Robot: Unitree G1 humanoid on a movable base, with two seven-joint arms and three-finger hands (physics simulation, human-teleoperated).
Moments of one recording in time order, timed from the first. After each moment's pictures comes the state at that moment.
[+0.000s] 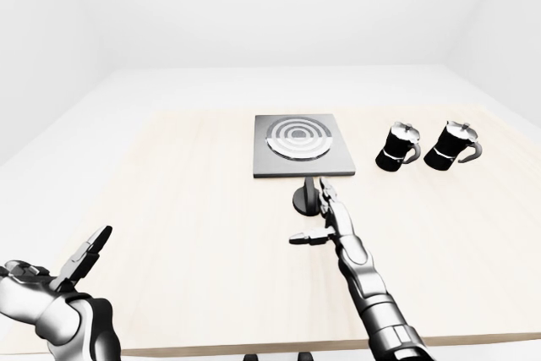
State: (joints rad) left arm 0.09 0.11 0.59 -0.07 -0.37 -0.09 0.52; right arm -0.22 0.01 0.00 0.52 -0.01 -0.09 0.04
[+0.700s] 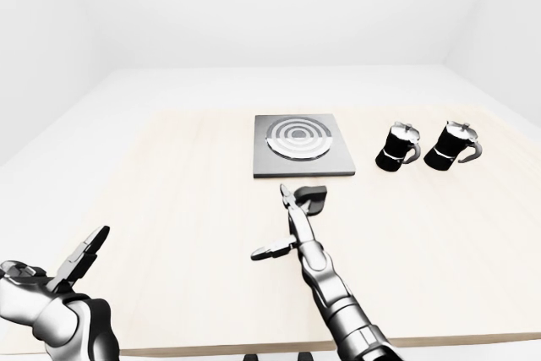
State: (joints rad) left arm 0.09 0.11 0.60 -0.08 -0.38 -0.09 0.52; right arm -0.24 0.17 0.14 0.59 -0.18 -0.09 -0.04
